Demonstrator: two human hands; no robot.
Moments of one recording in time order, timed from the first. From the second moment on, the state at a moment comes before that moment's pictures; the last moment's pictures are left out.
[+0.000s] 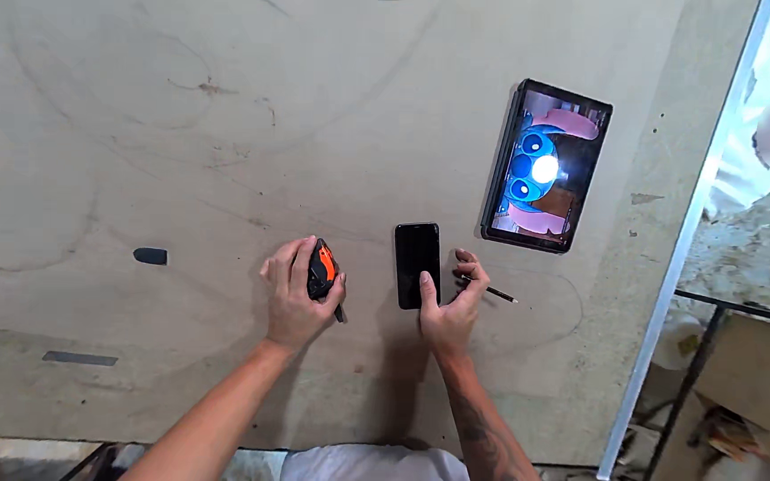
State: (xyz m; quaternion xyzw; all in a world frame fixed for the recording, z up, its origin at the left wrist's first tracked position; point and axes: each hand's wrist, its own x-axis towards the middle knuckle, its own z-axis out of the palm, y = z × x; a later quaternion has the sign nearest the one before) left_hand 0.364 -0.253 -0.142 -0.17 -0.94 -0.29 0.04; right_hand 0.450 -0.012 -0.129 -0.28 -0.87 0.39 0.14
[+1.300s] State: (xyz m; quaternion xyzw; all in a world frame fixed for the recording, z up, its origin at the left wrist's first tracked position) left_hand 0.379 -0.240 -0.125 -0.14 -0.94 -0.32 0.02; right_hand 0.453 0.016 -0.095 0.01 -0.84 0.54 0.03
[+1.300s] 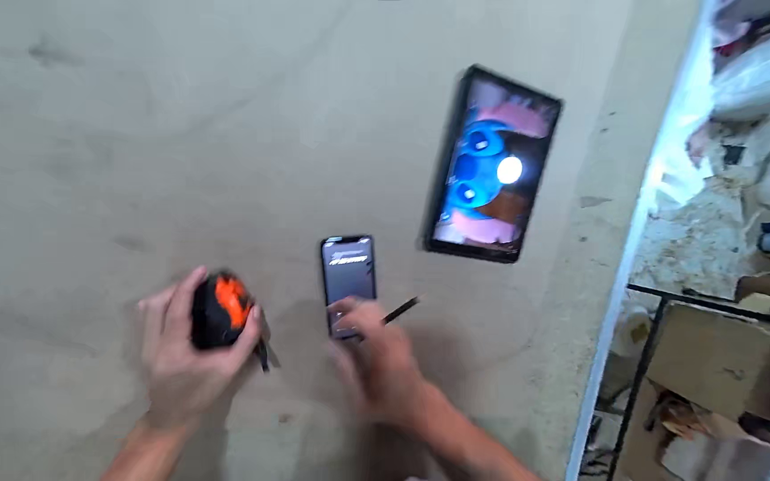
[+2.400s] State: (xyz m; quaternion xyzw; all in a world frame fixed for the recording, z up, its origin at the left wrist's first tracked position) left_hand 0.224 0.049 -0.043 -0.12 -0.85 -0.10 -0.51; right_hand 0.434 0.372 -0.106 -0.13 -0.88 0.44 -0.09
